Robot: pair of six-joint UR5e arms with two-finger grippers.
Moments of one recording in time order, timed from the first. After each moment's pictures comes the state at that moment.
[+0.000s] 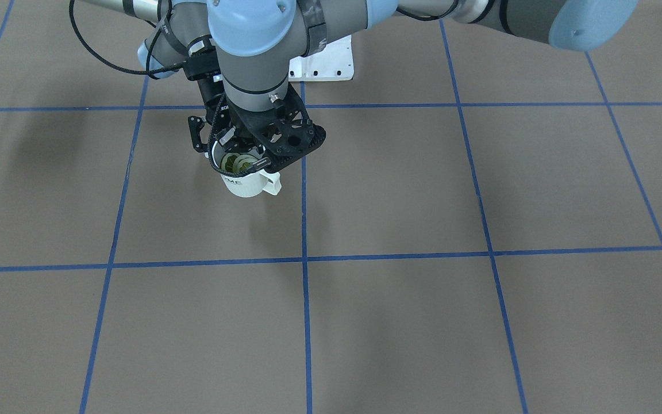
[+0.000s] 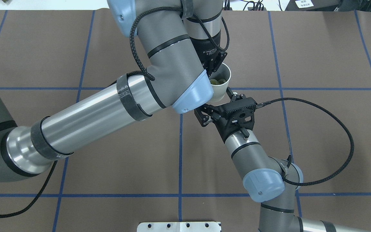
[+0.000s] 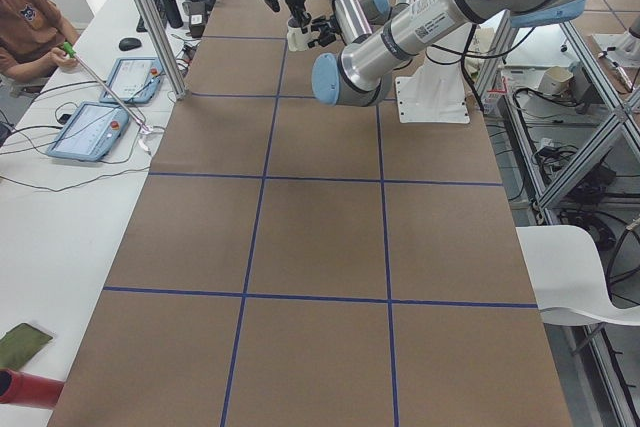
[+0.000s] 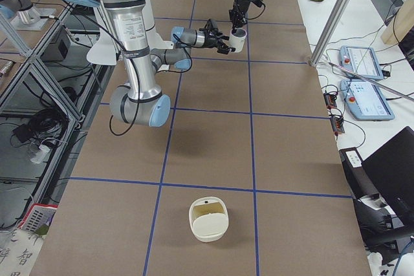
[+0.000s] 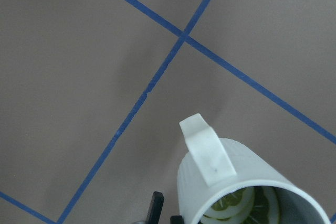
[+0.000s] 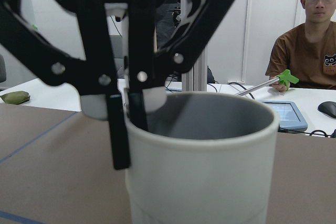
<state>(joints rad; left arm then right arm) -0.69 -2.79 -1.36 -1.25 -2.23 -1.63 0.25 -1.18 1.73 -0.65 0.68 0.85</state>
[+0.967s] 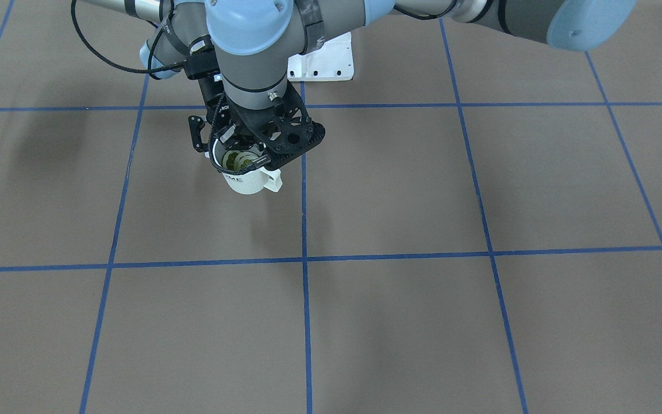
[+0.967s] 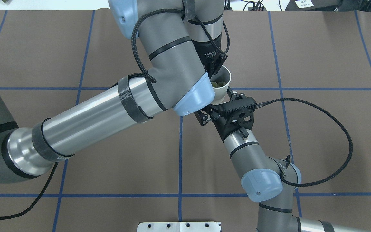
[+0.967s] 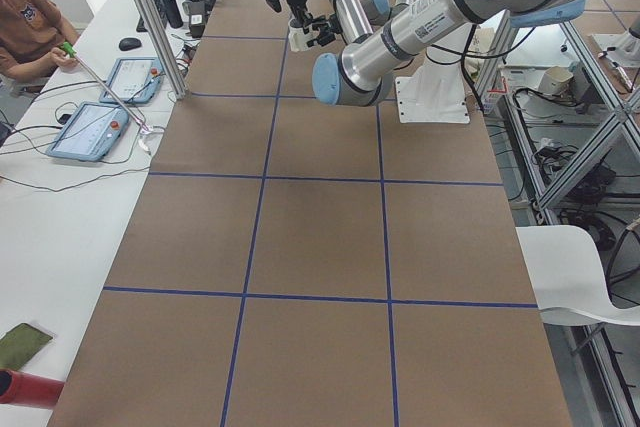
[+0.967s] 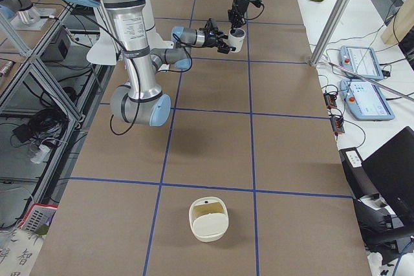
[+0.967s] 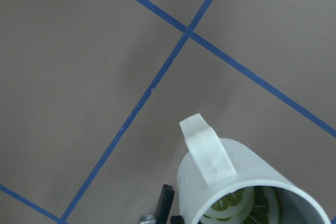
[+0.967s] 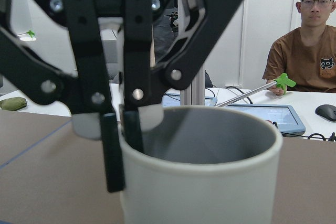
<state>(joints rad) -0.68 -2.79 -1.36 -1.23 -2.23 -1.63 0.24 -1.17 1.73 -0.65 0.67 0.85</state>
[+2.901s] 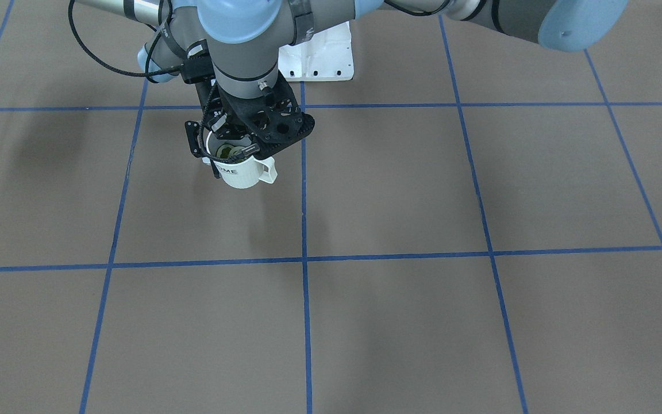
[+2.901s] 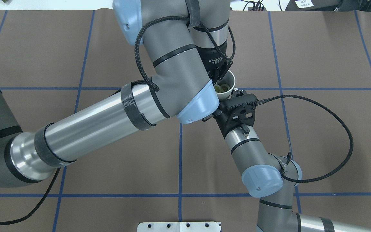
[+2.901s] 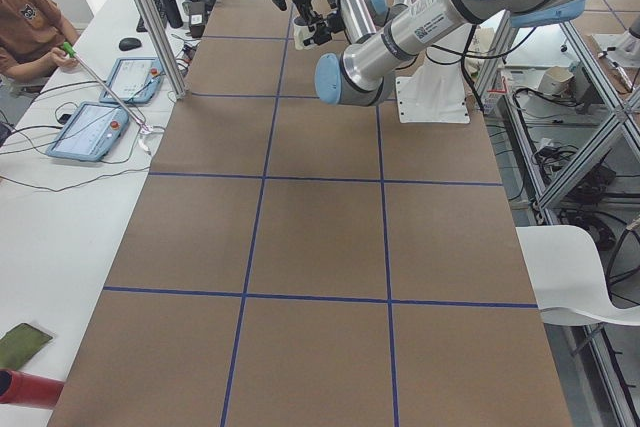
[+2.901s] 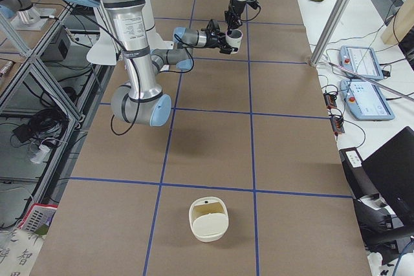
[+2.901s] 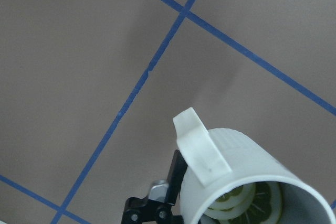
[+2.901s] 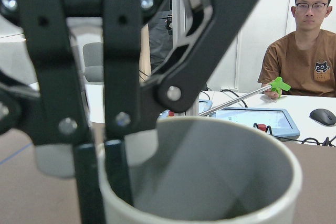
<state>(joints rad) -0.66 -2.79 -1.38 -1.23 -2.23 -1.63 0.26 -1.17 1.72 -0.64 0.67 0.85</state>
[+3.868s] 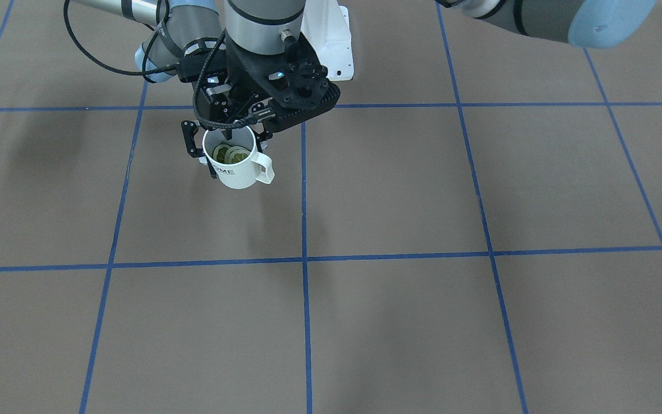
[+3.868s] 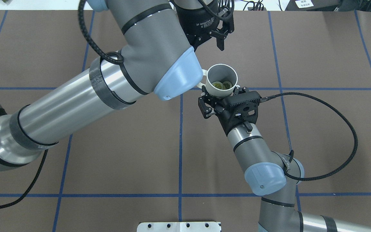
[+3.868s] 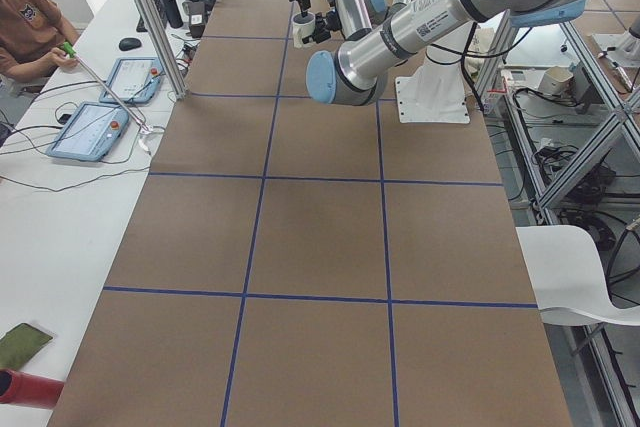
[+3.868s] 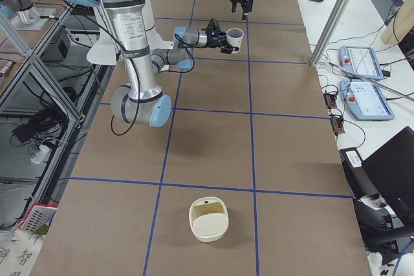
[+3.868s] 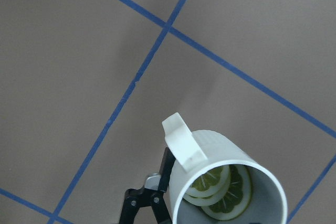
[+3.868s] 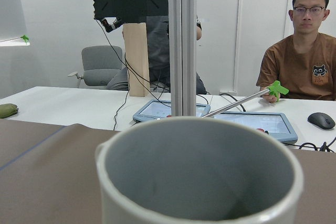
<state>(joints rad) -0.77 -2.79 -1.51 -1.23 -2.21 -1.62 0.28 -1.18 1.73 -0.63 0.67 0.84</state>
